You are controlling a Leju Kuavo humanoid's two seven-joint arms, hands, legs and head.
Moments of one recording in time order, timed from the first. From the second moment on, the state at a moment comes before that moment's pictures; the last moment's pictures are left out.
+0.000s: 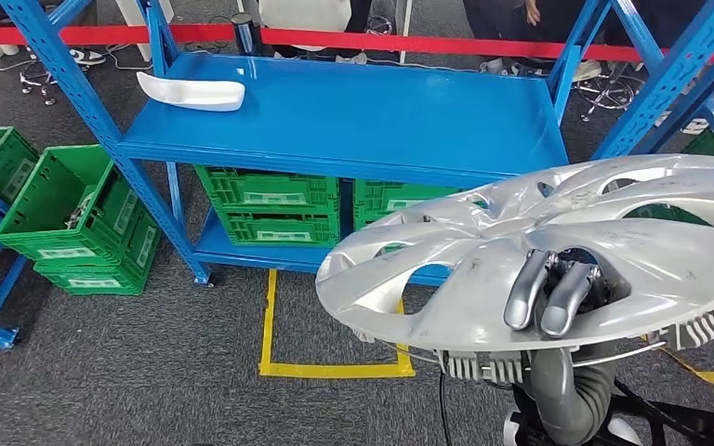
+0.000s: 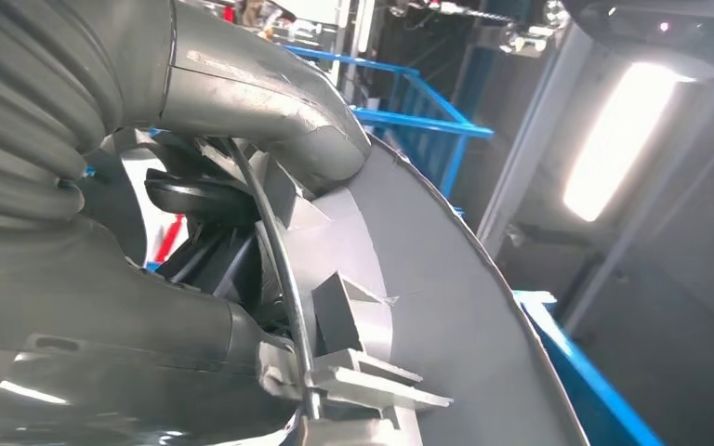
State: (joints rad) left arm -0.12 0.04 -1.00 -0.22 0.84 0.17 -0.14; right arm -0.09 -0.28 0.54 -2.18 -0.38 -0.17 -0.38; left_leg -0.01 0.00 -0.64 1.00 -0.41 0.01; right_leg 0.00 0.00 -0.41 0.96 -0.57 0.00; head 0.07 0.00
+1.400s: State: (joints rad) left arm -0.12 0.05 -1.00 -0.22 0.84 0.17 -0.13; right arm -0.07 -0.28 0.53 -2.17 -0.39 -0.18 -0.37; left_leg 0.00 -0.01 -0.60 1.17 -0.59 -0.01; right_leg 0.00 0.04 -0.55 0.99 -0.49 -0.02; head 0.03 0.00
